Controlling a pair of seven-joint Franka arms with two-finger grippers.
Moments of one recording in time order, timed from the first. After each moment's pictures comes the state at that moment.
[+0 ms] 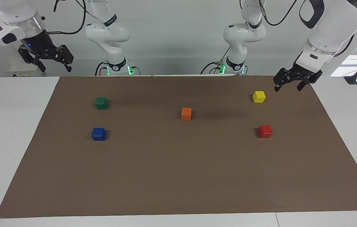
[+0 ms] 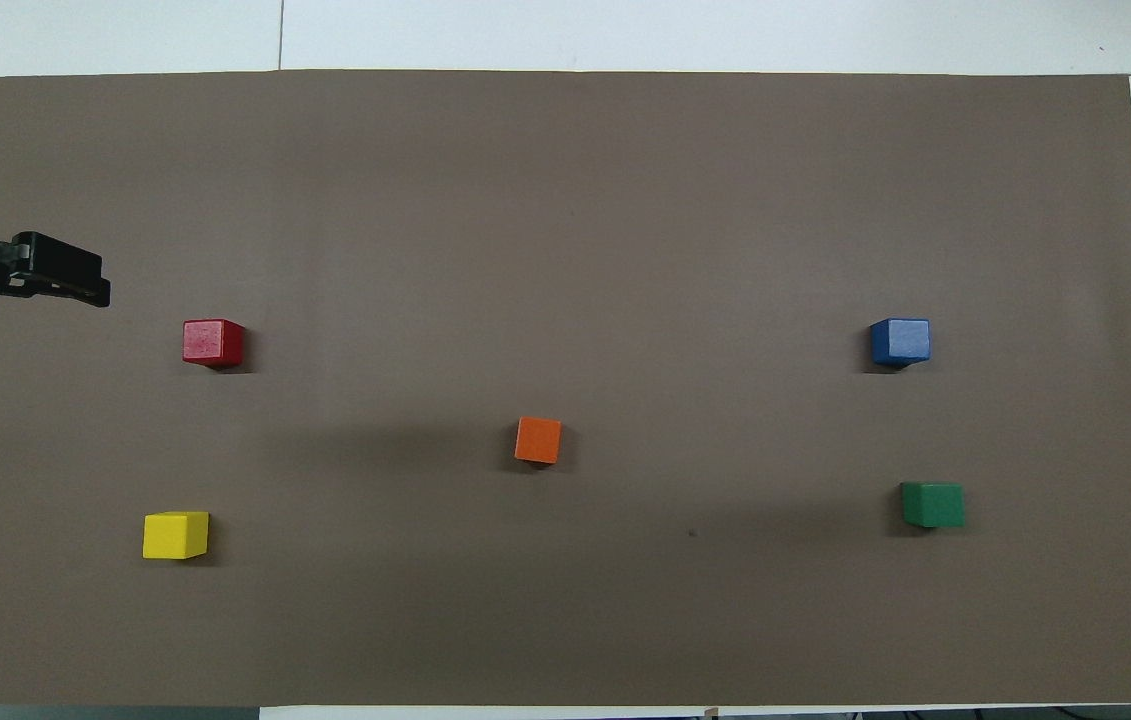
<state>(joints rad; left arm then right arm) 0.00 0.05 -0.07 -1.51 -0.02 1.53 -0.04 -0.05 -0.06 -0.04 -1.52 -0.03 1.40 -0.09</state>
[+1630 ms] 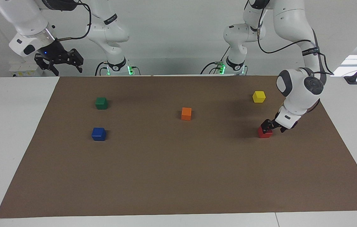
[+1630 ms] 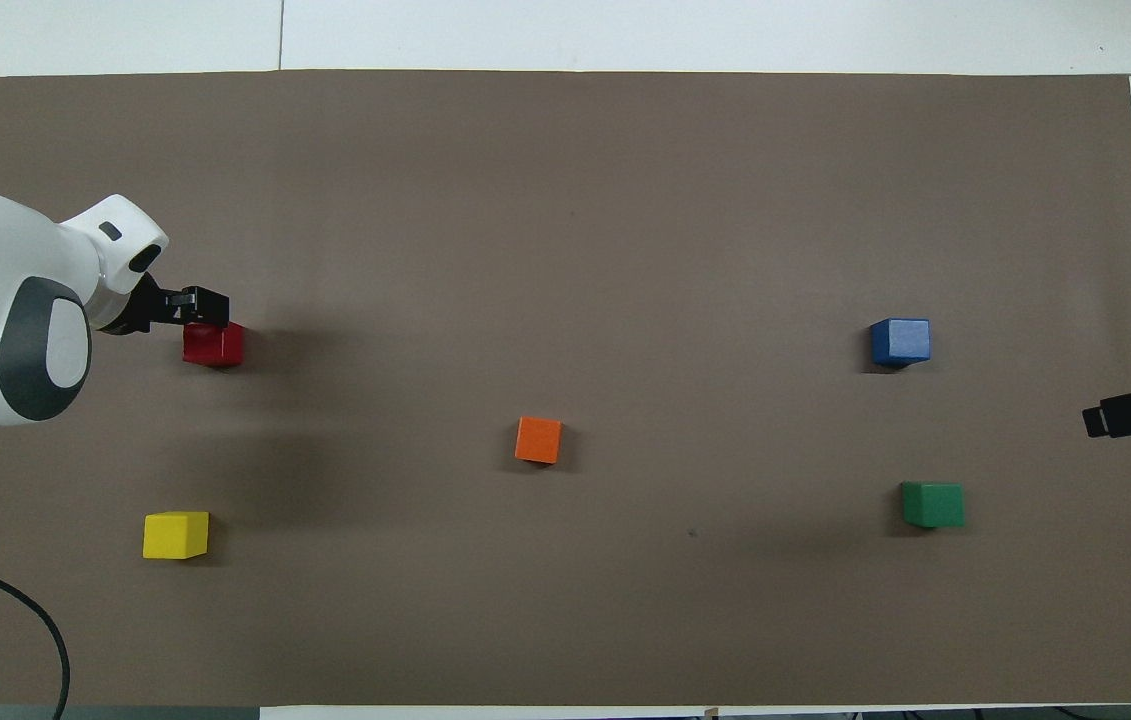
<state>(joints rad) 0.05 0.25 -0.06 -1.97 0.00 2.21 0.02 -0.06 -0.21 -0.05 -1.83 0.06 1.51 -0.21</state>
